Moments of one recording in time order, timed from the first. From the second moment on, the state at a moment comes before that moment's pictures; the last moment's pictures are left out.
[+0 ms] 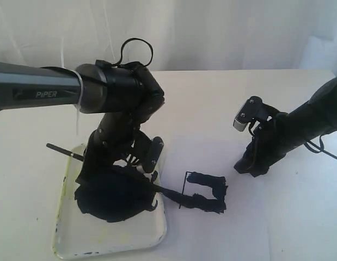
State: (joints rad) left arm -0.79 2.09 -1.57 0.46 1.31 0.96; right arm 0.05 1.98 -1.06 0.80 0.56 -1.57
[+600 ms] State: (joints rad) left arm -0.82 2.09 -1.57 0.63 1.31 0.87; right arm 0.05 1.98 -1.06 0.80 0.56 -1.57
